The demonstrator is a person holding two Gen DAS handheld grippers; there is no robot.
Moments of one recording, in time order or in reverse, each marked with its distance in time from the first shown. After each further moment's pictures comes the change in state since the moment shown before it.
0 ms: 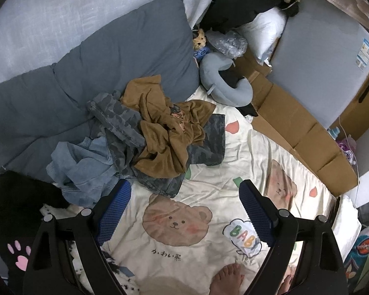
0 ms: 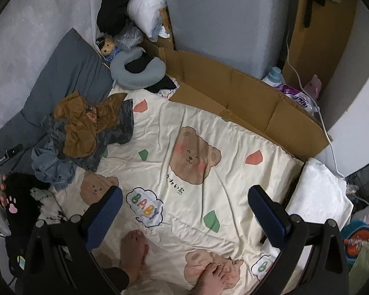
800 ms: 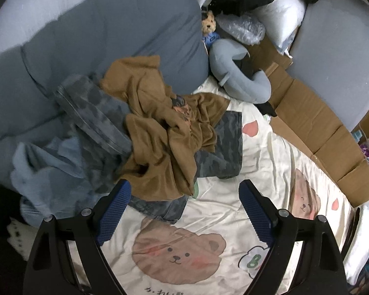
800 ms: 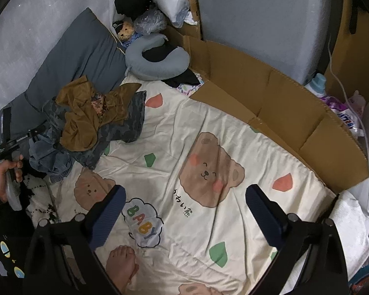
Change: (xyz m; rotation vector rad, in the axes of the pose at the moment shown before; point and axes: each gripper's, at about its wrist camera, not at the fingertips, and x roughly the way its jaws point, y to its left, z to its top) left arm 0.156 0.009 -0.004 0.003 -0.014 0.010; right arm 0.127 0.004 0.017 -0.121 -0.010 0.121
